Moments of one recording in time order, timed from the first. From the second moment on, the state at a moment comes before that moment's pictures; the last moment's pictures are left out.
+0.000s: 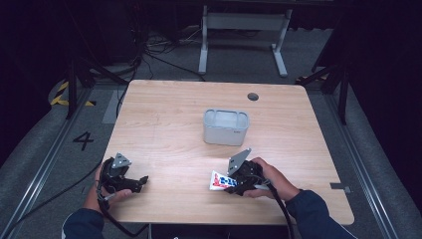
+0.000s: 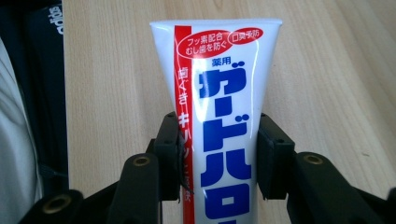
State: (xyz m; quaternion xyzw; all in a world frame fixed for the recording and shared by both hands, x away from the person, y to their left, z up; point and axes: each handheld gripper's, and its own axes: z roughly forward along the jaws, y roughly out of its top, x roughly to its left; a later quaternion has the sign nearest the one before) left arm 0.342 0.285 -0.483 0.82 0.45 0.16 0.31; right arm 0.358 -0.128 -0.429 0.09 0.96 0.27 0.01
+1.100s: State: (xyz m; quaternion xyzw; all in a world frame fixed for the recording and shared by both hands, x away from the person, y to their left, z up) left arm 0.342 0.285 -0.483 0.82 0.45 0.16 0.31; right arm 0.364 -0.175 -0.402 0.16 0.90 0.40 0.07
